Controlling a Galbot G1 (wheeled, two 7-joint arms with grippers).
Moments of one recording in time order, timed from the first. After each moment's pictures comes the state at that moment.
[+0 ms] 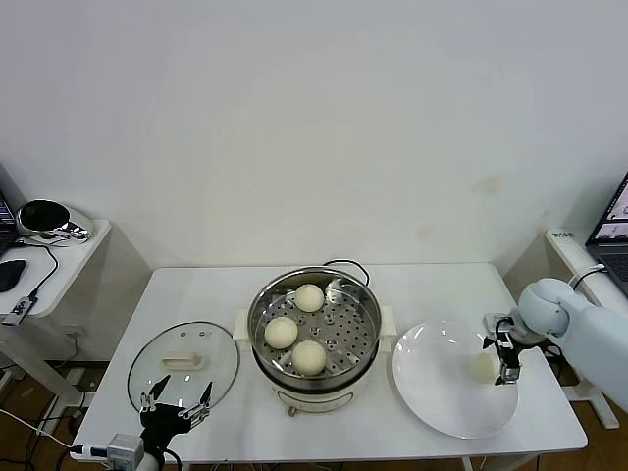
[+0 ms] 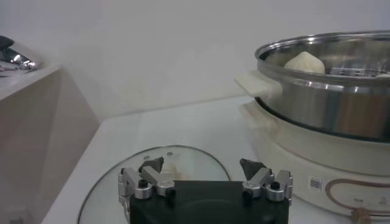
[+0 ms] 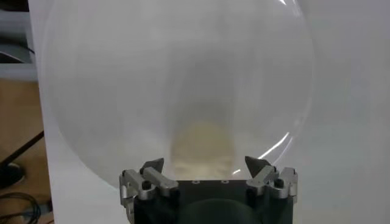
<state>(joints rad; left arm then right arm) 1.68 -1.47 -0.76 -2.14 0.01 0.34 0.27 -0.25 0.55 -0.57 1.33 -0.27 -0.27 -1.17</state>
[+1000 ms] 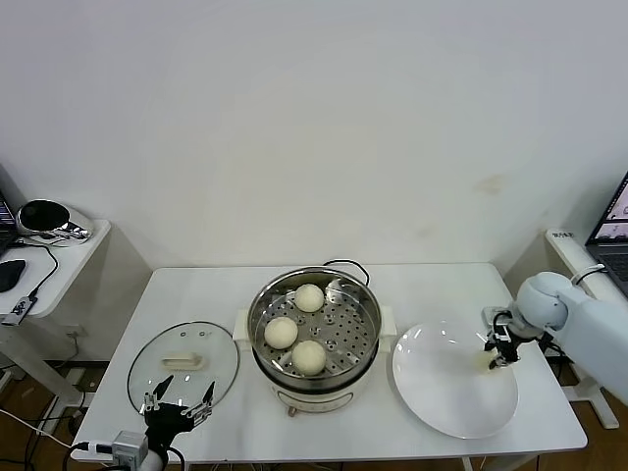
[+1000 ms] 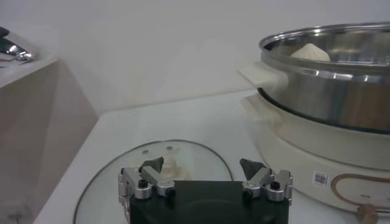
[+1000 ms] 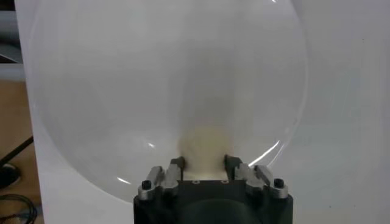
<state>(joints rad) 1.65 -1.47 -0.76 -2.11 0.01 0.34 0.27 -0.17 0.54 -0.64 1.34 -0.22 -0.30 -1.17</state>
